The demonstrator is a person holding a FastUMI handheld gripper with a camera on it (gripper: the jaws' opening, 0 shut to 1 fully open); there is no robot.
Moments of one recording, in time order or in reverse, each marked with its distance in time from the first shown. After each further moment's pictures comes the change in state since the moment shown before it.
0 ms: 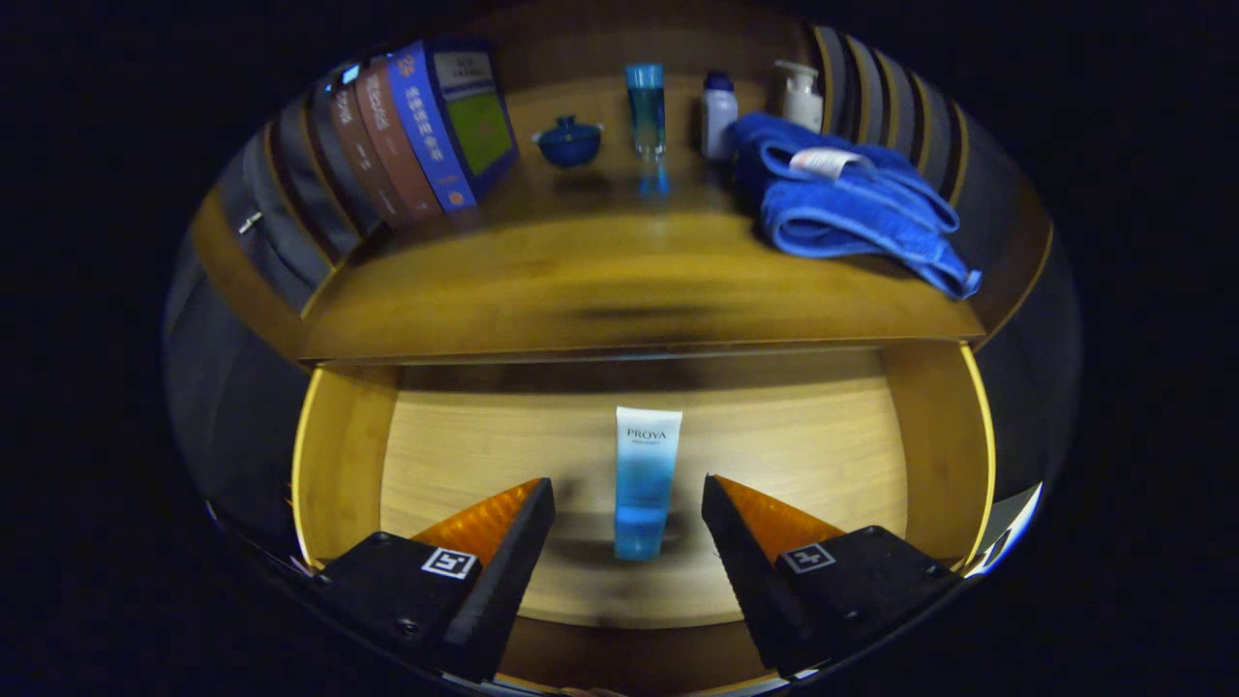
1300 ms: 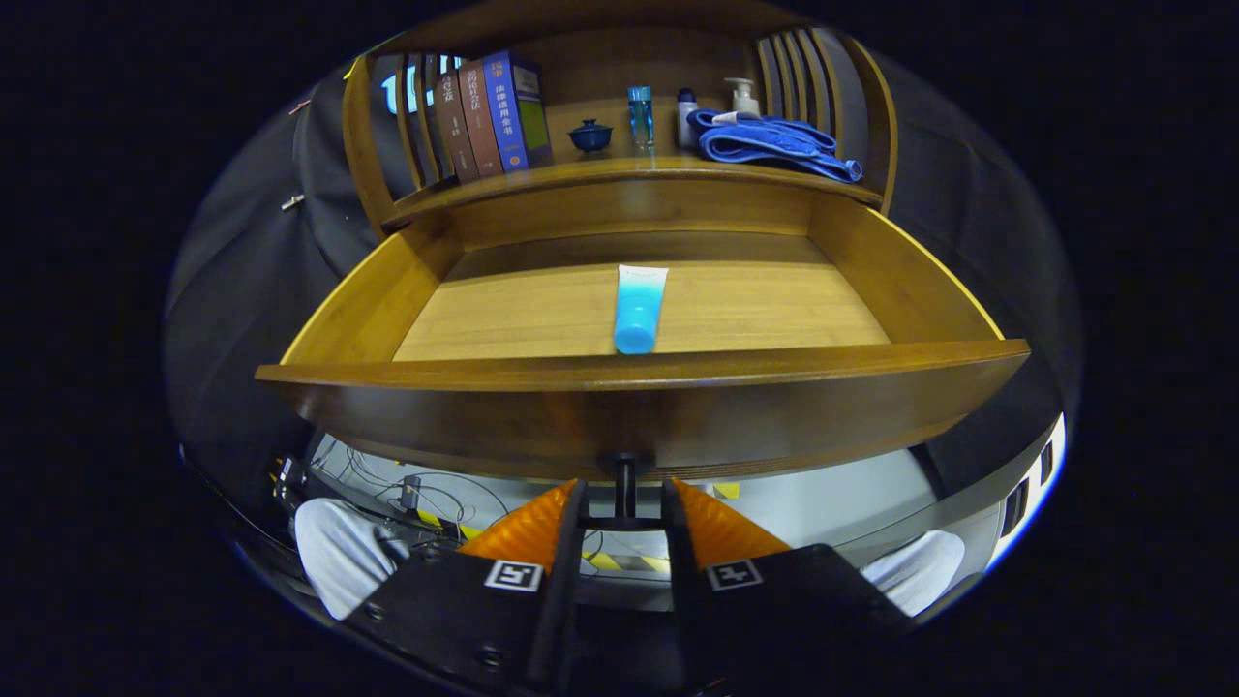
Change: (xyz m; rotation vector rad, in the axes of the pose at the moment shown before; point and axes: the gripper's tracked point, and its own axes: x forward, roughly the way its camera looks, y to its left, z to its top) arm -0.071 0.000 -0.161 0.000 -0.293 0.017
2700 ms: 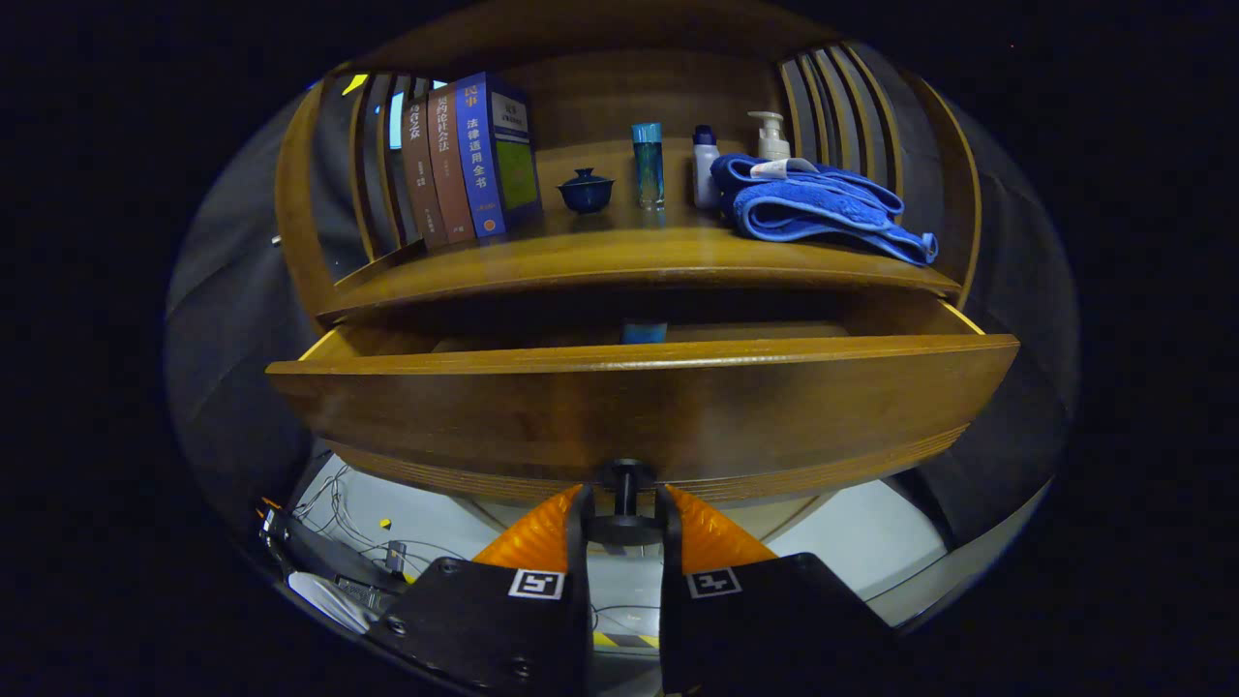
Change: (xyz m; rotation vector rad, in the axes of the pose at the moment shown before) arm 0.097 0.003 0.087 -0.022 -0.139 0.027
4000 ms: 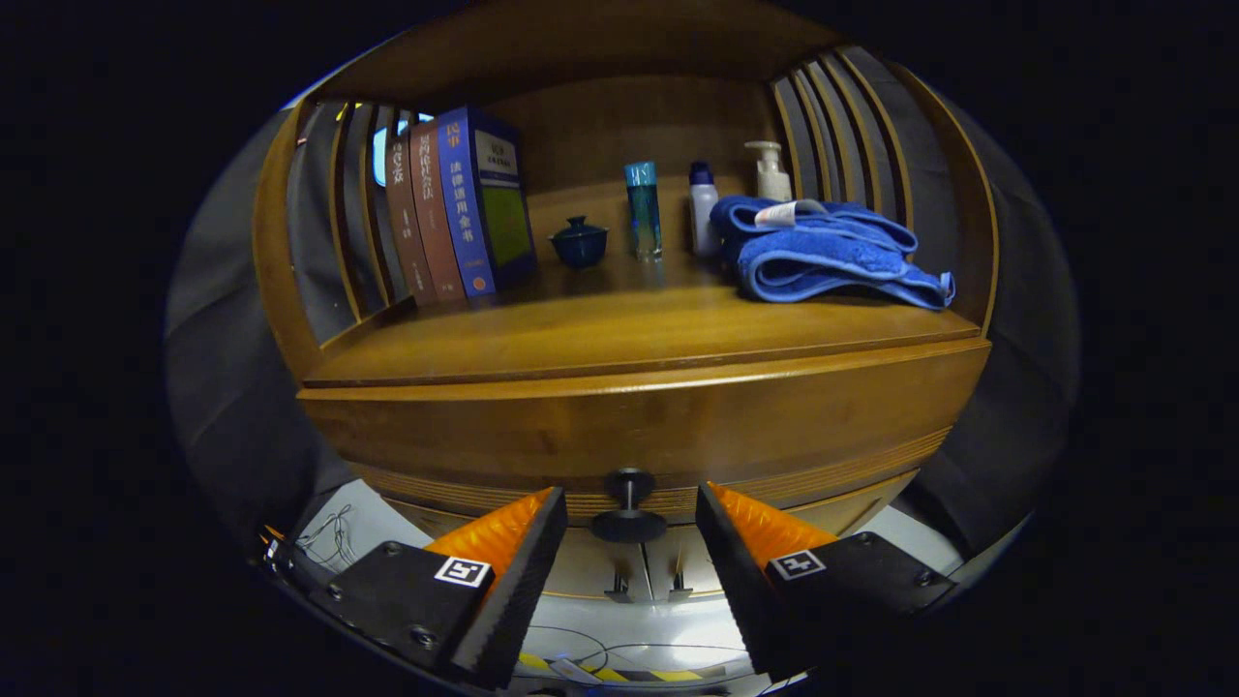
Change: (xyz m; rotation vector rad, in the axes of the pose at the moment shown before) arm 0.057 0.000 0.058 0.040 -0.134 0.015
